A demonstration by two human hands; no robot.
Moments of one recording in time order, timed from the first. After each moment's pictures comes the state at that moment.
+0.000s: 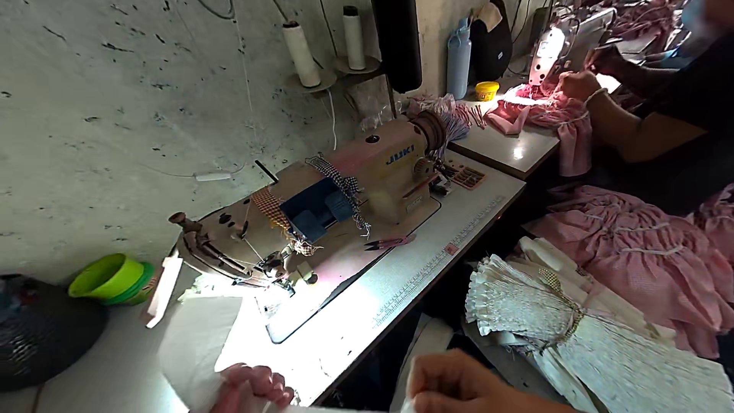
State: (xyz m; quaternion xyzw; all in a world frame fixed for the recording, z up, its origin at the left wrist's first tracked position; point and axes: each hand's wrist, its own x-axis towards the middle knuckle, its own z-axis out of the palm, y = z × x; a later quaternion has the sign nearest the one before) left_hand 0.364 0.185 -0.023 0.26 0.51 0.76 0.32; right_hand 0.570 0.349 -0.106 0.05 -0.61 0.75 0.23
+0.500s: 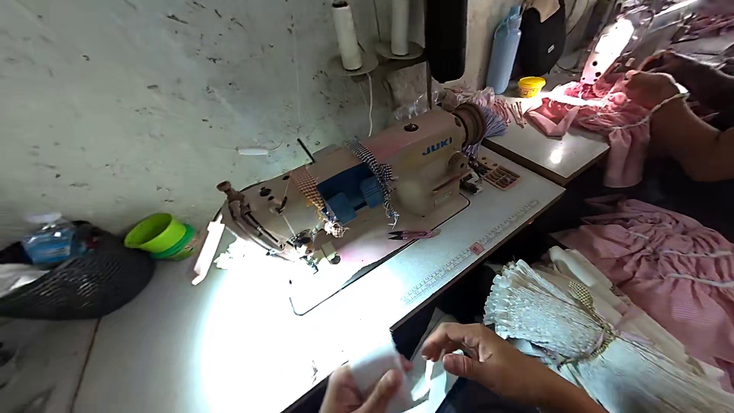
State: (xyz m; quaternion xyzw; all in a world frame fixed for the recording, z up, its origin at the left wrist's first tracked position) left_hand 0.403 0.200 -0.081 0.36 0.56 0.63 0.39; right_hand 0.568 0.390 -0.138 -0.01 -0.71 0.69 0.13
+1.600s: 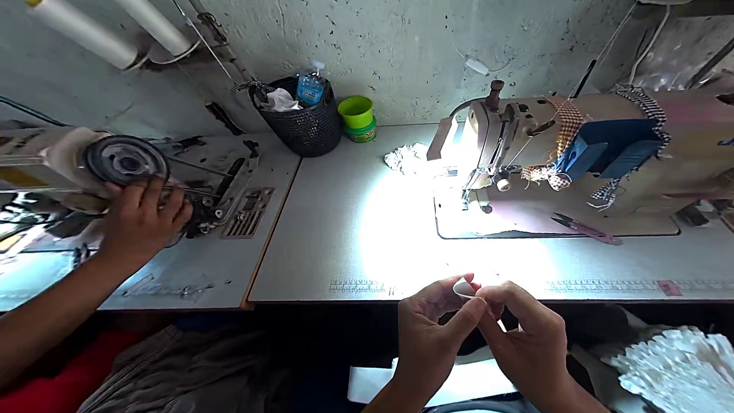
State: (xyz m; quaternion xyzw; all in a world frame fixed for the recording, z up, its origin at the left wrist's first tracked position) left_hand 0.374 0.140 -0.090 0.22 0.55 0.80 0.10; right_hand 0.430 0.267 -0.110 0.02 -0.80 0.45 0.39
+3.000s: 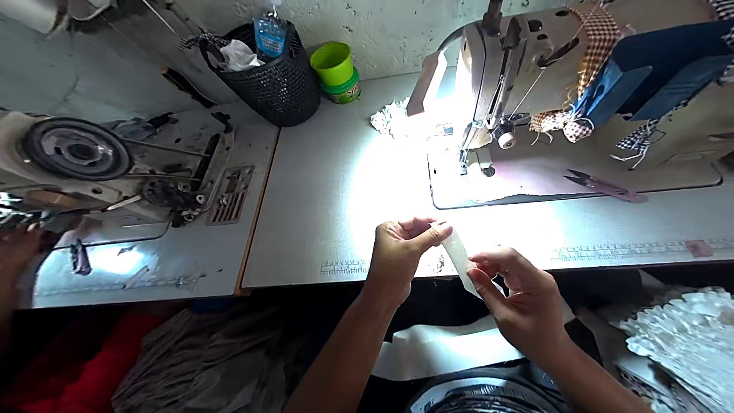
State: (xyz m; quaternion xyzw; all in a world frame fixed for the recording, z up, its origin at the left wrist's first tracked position) left_hand 0.303 0.154 -0.083 0.09 0.65 0.72 0.22; right_hand 0.426 0.285 -0.131 0.00 -0.77 0.55 0.31
